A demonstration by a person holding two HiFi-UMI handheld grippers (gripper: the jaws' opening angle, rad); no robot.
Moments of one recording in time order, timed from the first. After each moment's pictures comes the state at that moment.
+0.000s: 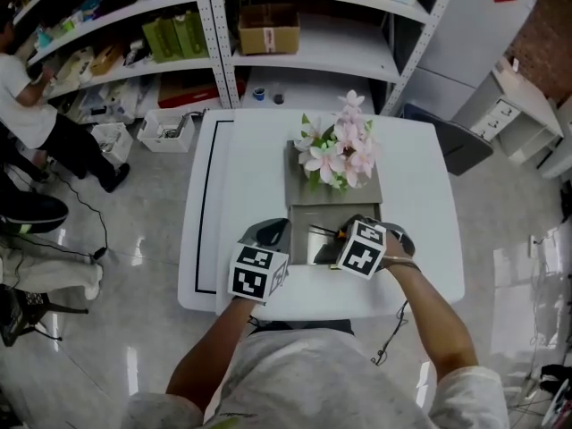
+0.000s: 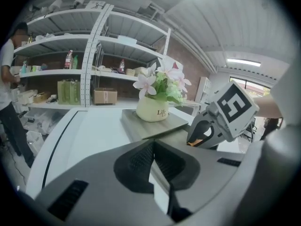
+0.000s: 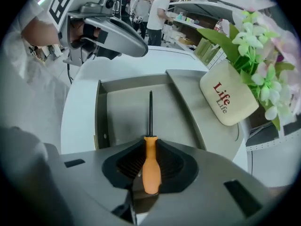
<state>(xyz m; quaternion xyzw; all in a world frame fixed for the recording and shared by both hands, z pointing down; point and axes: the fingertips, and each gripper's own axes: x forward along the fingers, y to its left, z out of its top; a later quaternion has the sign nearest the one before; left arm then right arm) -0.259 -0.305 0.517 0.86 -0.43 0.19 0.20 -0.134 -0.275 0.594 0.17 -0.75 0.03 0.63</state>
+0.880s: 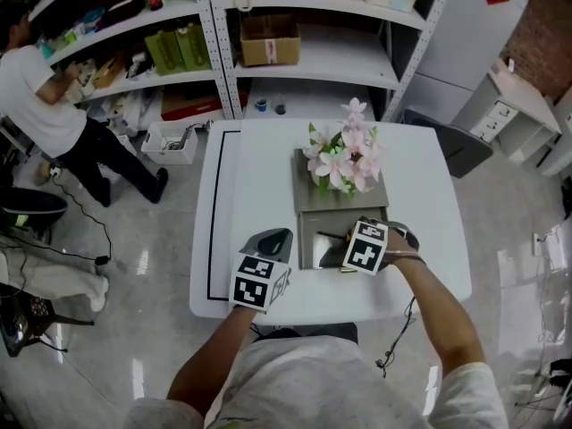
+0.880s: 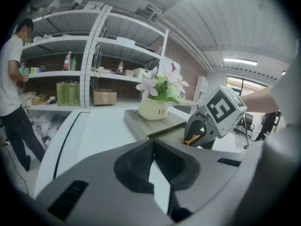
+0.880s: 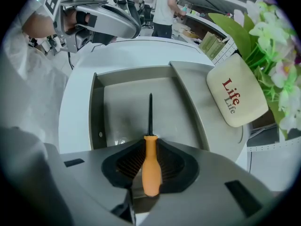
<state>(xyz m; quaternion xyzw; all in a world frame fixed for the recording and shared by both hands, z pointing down) -0.279 -0.294 0.511 0.87 -0.41 0.19 0.19 -0.132 -0.276 0.604 0.15 -0.73 0.03 0.66</state>
